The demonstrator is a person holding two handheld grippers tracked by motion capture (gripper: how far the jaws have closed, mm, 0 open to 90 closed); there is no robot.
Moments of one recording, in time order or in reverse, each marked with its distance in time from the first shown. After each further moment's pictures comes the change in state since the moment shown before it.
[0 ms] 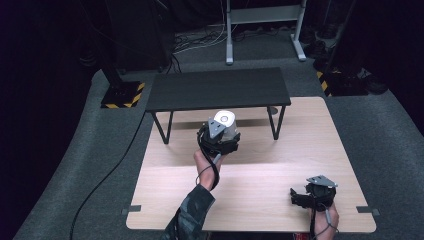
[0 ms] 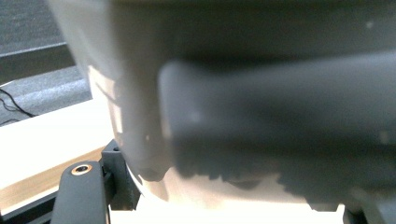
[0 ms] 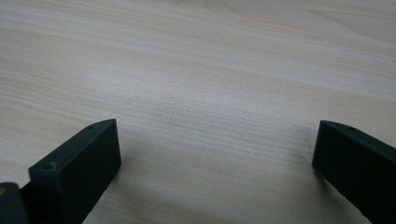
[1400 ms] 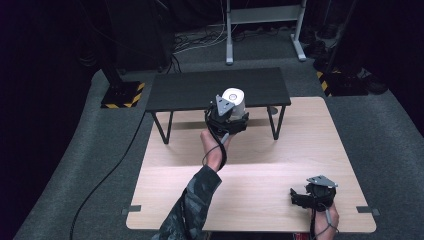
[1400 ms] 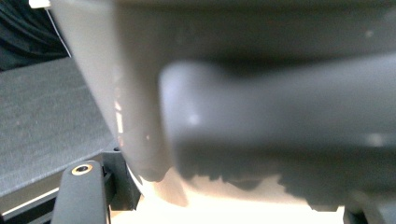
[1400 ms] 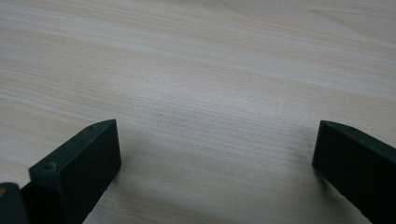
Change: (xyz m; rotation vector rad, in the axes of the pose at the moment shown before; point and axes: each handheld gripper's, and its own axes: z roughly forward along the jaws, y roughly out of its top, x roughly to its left) left arm -0.005 0.056 0.014 -0.061 -0.005 0.038; right arm -0.001 0.000 0.000 0.001 0.003 0.002
